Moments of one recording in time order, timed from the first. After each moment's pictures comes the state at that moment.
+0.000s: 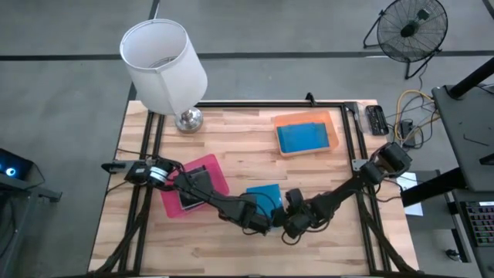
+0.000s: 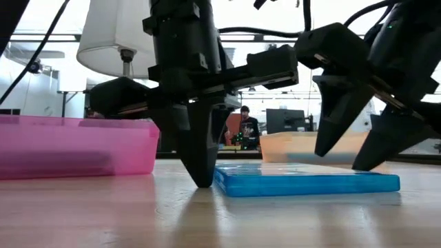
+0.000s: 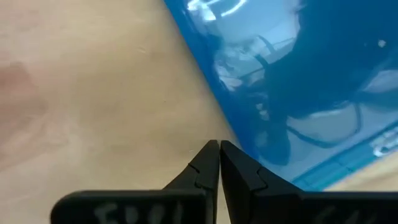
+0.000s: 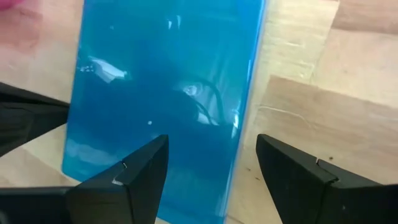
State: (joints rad) left arm -0.37 2.24 1.77 -0.92 -0.10 -1.61; right arm 0.56 1.80 0.99 -0.41 0.41 1.83
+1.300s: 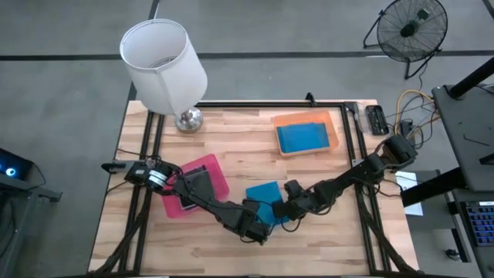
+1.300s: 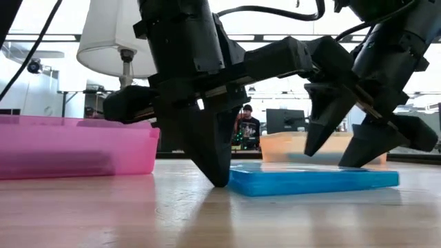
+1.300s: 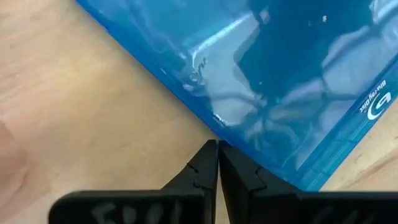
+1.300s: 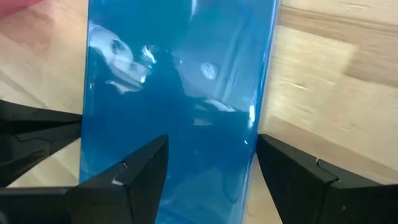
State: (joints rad) left arm -0.42 2.24 1.76 -0.83 -0.30 -1.44; right arm 0.44 1.70 0.82 -0.17 0.28 1.65
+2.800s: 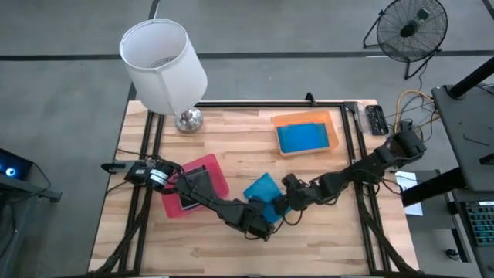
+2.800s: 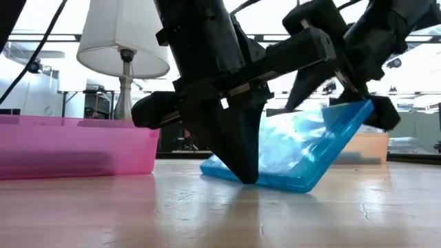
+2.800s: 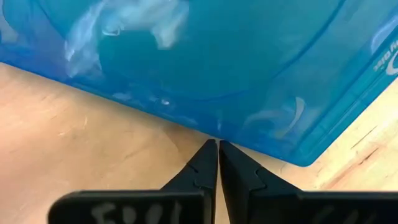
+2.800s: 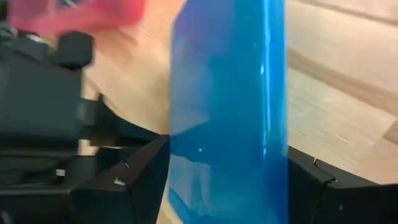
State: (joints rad) left arm -0.41 2.24 1.76 -0.74 -0.29 -1.33; right arm 0.39 1.57 0.78 -0.08 0.28 1.44
